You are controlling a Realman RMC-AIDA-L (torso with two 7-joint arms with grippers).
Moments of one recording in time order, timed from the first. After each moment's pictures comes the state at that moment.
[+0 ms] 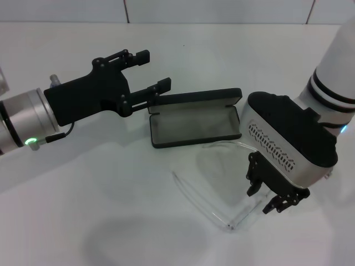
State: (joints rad) left arm -0.40 -2.08 1.10 0.67 1.38 1.37 -1.06; right arm 0.86 2.03 -1.73 -1.14 -2.34 -1.66 1.57
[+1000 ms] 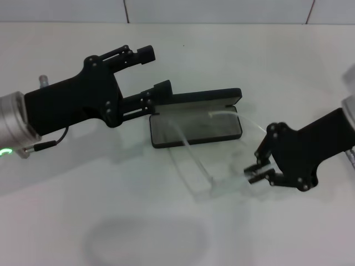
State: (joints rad) left arm -0.38 -2.06 1.04 0.68 1.36 1.66 -1.12; right arm 0.57 2.02 -1.34 -1.30 -2.10 -1.72 1.26
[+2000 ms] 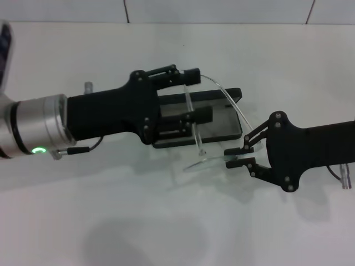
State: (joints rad) left arm -0.52 -2.08 1.03 0.56 1.47 1.72 -1.14; right arm 0.44 2.02 -1.26 -0.93 -1.60 -1.66 0.70
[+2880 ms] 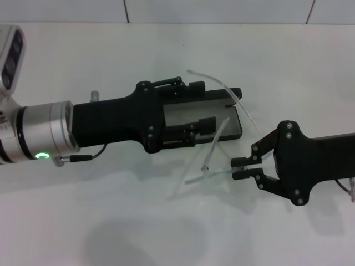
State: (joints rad) left arm -0.52 -2.08 1.03 0.55 1.52 1.72 -1.19; right arm 0.41 2.02 -1.26 -0.91 -1.54 -1.73 0.60
